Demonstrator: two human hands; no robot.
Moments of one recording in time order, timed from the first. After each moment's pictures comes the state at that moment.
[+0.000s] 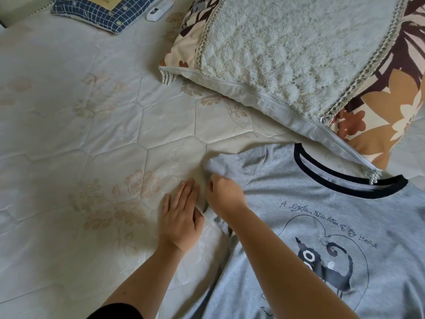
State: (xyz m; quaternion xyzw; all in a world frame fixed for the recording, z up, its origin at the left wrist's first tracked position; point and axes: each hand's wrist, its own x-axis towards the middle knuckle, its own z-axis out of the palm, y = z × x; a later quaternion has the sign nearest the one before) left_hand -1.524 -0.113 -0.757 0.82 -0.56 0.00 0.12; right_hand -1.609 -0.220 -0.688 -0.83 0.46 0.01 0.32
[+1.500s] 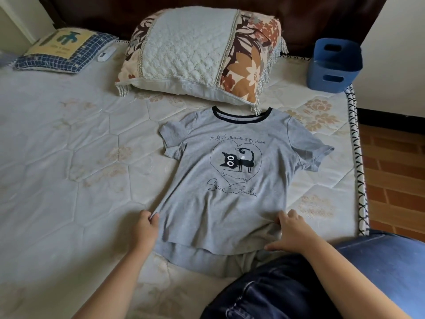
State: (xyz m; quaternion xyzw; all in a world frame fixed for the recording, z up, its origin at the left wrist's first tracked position) left_hand -1.596 0.077 -0.728 0.86 -0.37 -0.21 0.26; right_hand -1.943 0.022 -0.672 -0.72 0.62 0.17 0.27
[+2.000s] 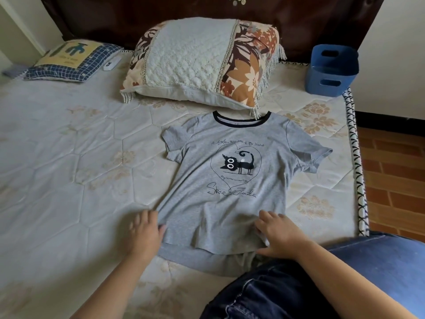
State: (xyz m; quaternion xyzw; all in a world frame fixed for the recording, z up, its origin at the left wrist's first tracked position) left_hand -1.592 0.098 -0.720 0.77 -0.63 0.02 0.09; right_hand -1.923 0.029 -0.661 -0.89 0.42 0.15 0.11
